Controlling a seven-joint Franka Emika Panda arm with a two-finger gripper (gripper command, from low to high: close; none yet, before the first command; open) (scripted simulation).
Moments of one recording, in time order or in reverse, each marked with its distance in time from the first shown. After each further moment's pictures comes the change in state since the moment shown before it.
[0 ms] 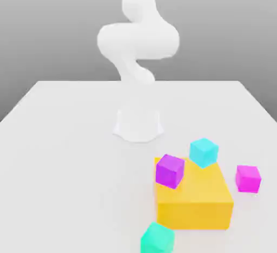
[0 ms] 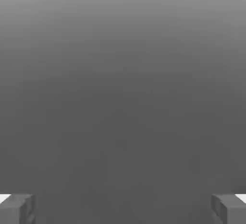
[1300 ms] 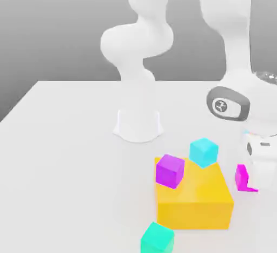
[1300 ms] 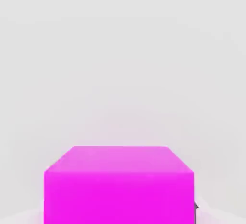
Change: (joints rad) arm 0.552 0.954 0.150 -0.317 -0.168 0.544 -0.465
